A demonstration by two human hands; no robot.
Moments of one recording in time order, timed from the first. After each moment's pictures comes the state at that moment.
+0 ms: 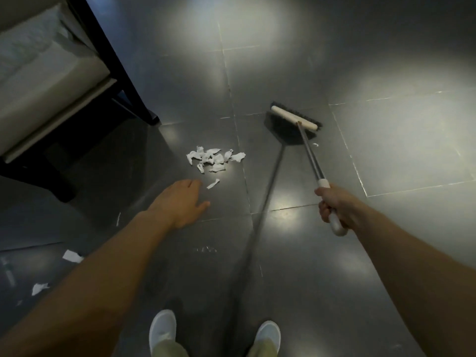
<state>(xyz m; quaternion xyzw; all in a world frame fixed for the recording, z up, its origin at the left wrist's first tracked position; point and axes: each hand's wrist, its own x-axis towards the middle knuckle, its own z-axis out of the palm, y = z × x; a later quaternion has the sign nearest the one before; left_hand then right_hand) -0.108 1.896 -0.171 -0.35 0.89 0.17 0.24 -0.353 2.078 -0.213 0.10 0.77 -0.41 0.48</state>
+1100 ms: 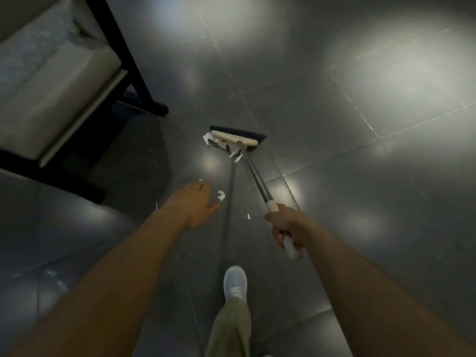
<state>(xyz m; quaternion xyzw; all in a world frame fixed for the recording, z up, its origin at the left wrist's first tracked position) 0.124 1.852 -0.204 -0.24 0.92 0.15 0.29 0.014 2.026 -0.245 0.05 0.76 -0.34 0.55</state>
